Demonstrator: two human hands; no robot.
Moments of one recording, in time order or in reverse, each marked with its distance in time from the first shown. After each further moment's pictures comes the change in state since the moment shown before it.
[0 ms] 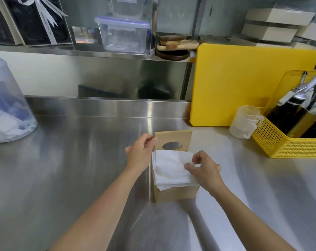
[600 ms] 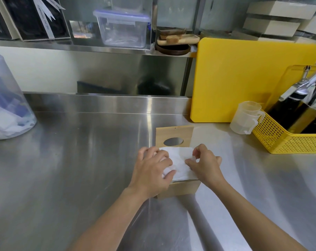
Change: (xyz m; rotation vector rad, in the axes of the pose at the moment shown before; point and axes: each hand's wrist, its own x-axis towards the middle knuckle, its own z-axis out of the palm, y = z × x) left_hand -0.047 -0.020 0.010 0.583 -0.051 0.657; right_hand 0.005 -0.002 0.005 -0.157 0.040 -0.055
